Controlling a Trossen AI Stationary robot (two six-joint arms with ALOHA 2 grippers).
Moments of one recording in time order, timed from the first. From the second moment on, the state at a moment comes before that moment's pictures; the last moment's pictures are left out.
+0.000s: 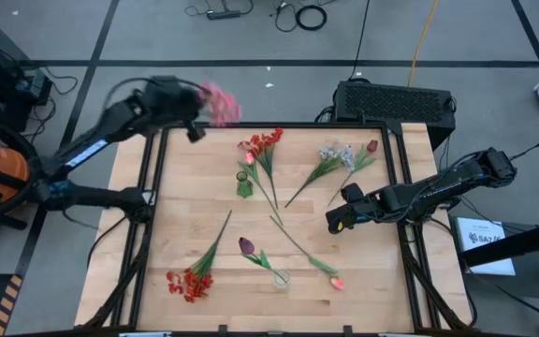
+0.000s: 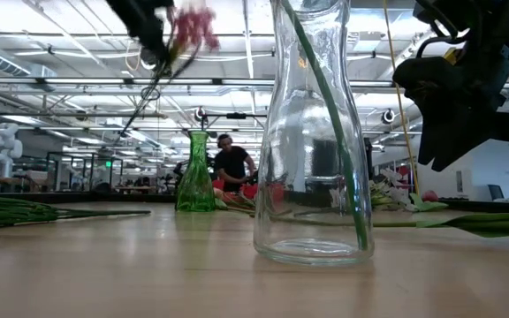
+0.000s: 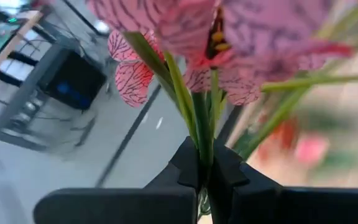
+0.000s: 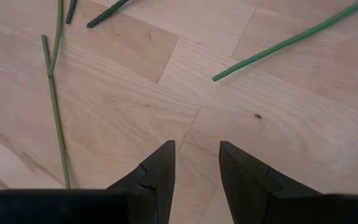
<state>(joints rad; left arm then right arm) 0.67 1.13 1.33 -0.75 -0.17 0.36 0.25 1.18 0.65 -0.65 0.29 1.36</state>
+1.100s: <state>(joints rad) 0.33 0.98 1.17 -0.38 -0.06 -0.31 0.25 1.18 0.65 -0.54 0.28 1.38</state>
